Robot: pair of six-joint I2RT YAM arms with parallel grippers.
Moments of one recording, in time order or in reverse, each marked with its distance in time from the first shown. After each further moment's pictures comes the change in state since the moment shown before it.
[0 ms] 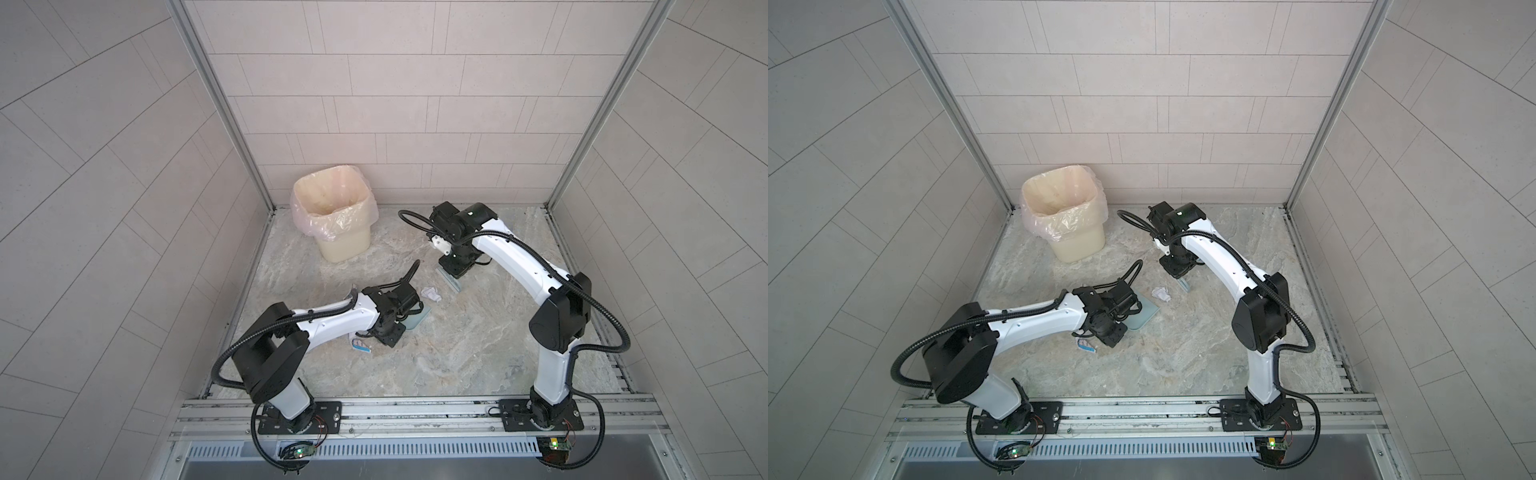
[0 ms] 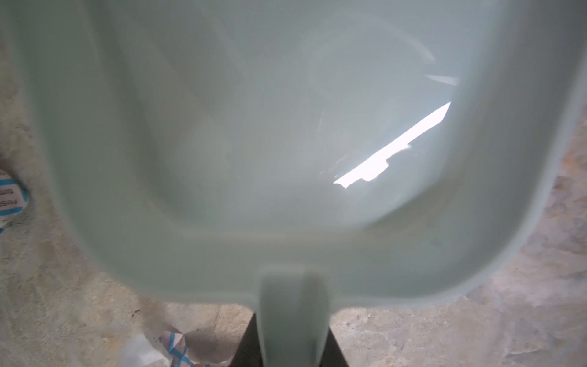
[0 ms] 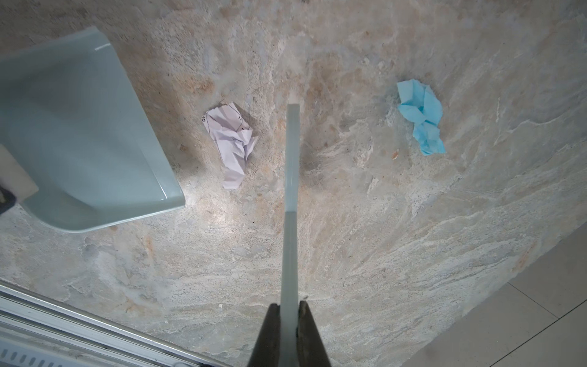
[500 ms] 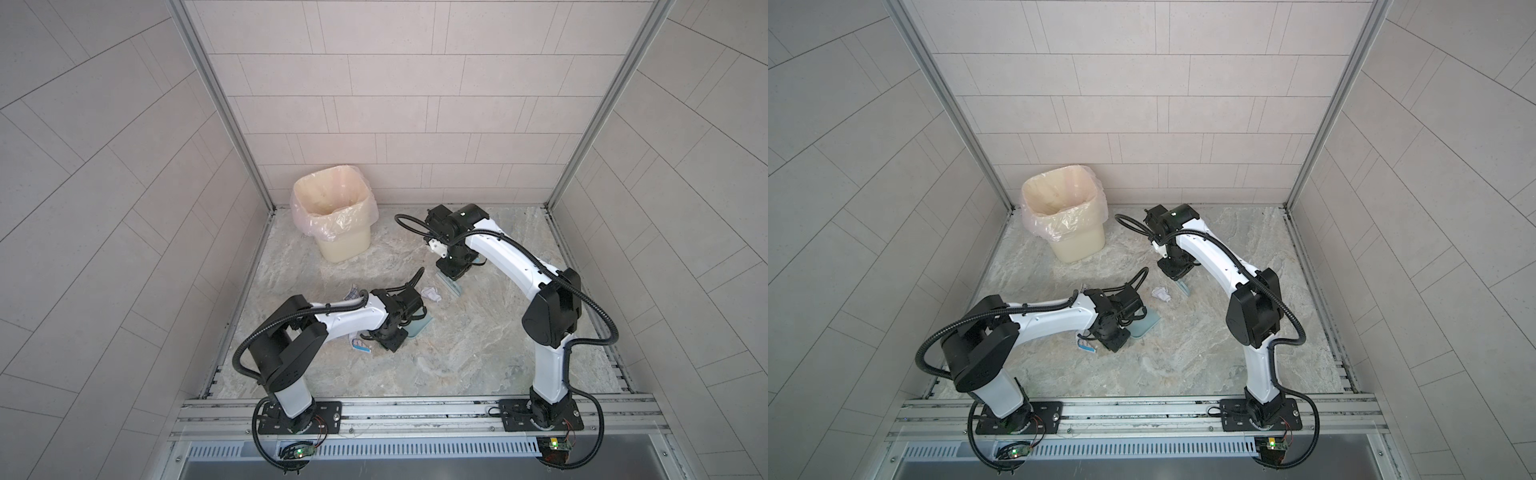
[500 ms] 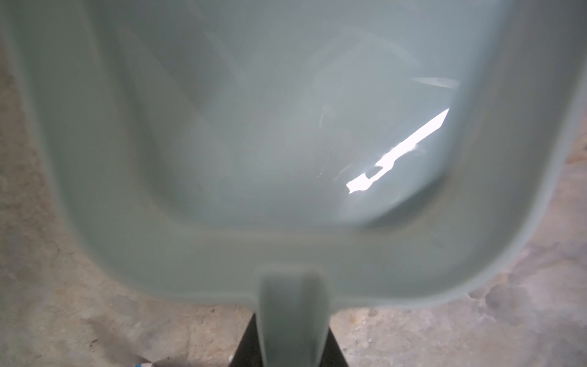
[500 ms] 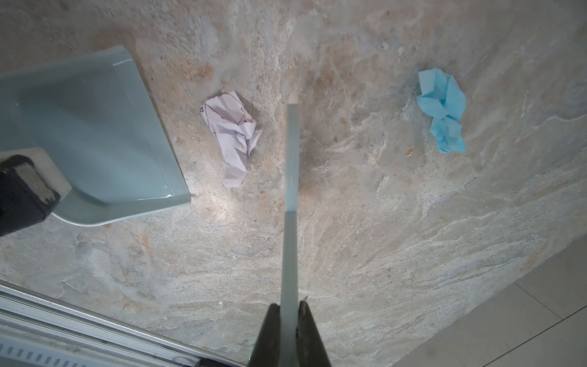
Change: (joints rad) left arm -0.011 0.089 0.009 0.010 0.029 0.021; right arm 0.012 0.058 0.023 -0.032 0.000 -0.003
